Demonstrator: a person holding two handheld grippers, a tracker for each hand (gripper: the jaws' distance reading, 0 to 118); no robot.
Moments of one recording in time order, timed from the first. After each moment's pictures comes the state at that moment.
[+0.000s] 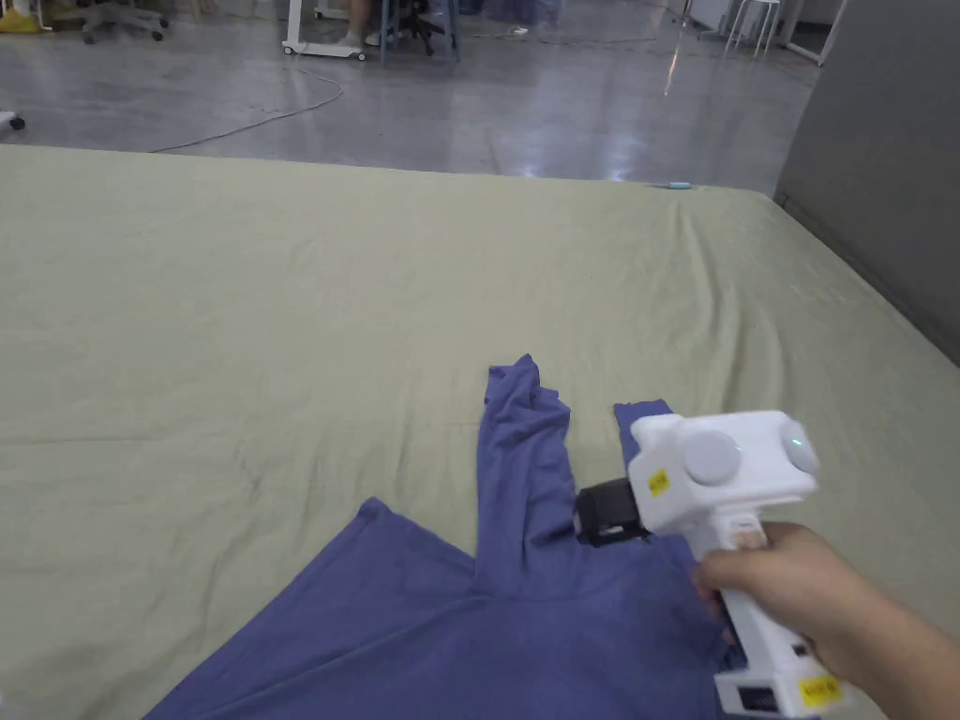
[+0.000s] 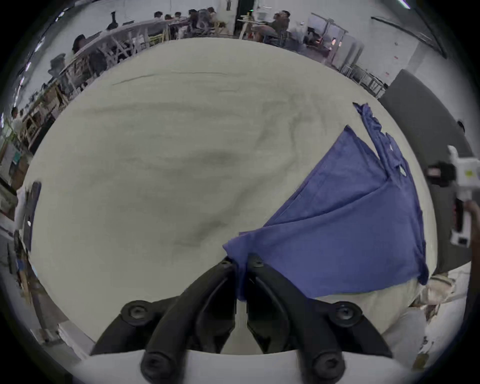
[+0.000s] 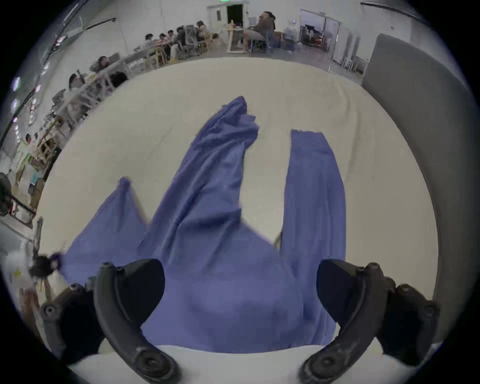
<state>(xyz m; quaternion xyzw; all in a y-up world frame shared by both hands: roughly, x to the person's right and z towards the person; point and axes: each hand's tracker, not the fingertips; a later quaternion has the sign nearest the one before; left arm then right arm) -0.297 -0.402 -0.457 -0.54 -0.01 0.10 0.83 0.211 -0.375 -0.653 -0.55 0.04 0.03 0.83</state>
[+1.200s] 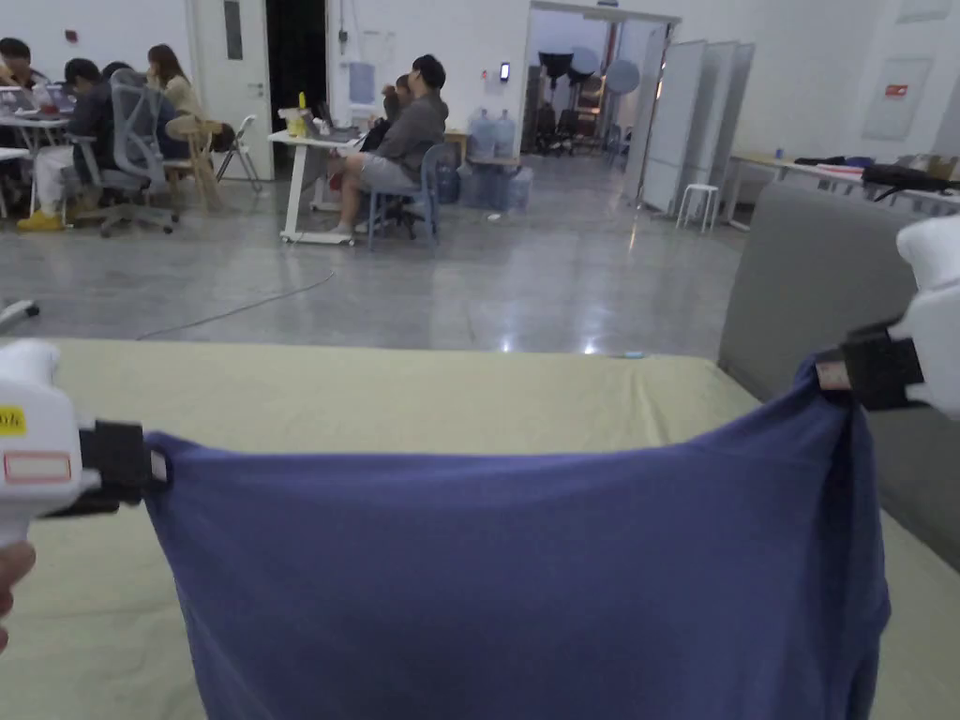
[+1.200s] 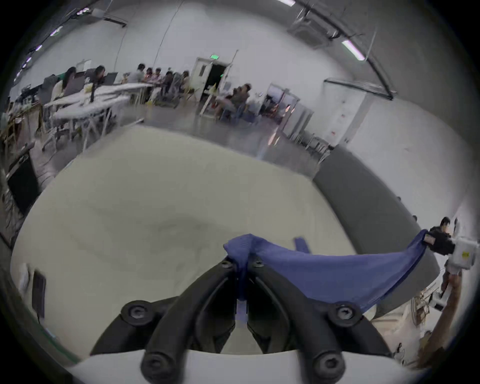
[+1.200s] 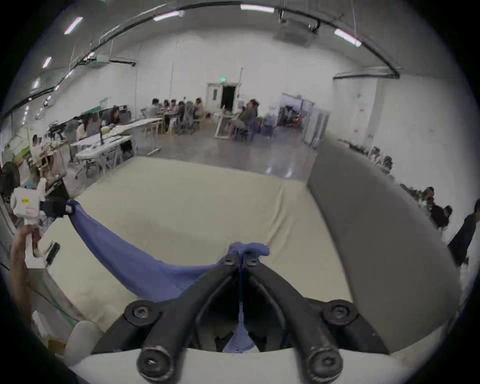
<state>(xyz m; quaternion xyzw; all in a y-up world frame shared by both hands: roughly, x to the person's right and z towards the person) -0.243 -0.083 -0.541 -0.30 -0.14 0.17 0.93 0.269 0.023 -0.443 -0.28 -0.02 0.10 0.96</state>
